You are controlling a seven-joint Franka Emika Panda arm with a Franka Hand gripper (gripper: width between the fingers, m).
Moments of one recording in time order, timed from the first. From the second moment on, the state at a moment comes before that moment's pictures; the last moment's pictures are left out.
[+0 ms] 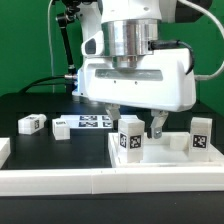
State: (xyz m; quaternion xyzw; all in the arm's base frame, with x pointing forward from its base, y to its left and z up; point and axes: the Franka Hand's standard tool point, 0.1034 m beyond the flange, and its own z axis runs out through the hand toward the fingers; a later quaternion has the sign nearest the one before) arm 0.614 0.014 0.070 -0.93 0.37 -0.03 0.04
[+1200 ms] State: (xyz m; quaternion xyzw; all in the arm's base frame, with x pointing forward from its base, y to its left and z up) arm 0.617 0.008 0.072 -1.00 -0.06 -0.06 0.01
